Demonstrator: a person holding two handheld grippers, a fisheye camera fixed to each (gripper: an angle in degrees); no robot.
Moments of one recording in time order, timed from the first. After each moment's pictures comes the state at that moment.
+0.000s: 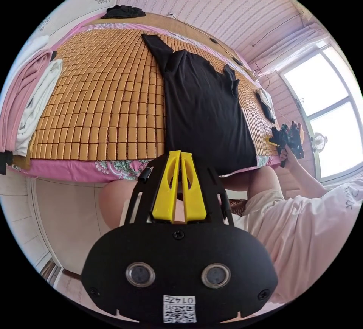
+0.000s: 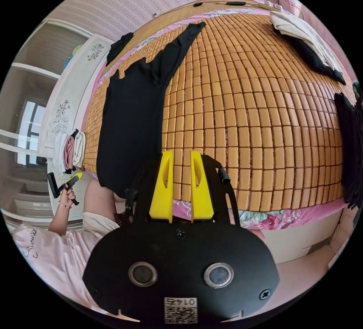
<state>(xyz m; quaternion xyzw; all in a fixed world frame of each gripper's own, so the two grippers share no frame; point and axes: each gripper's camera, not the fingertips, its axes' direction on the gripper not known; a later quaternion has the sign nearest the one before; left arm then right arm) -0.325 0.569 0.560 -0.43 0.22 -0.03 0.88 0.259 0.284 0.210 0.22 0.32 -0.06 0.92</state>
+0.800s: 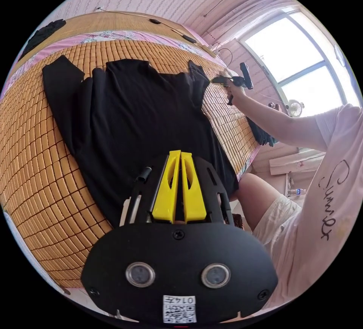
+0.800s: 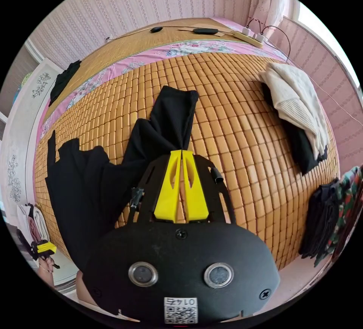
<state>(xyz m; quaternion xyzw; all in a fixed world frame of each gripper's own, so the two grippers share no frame) -0.166 0.496 0.779 -0.46 0.38 0.08 0.80 0.222 0.110 0.137 0.32 0.48 0.06 0.82</state>
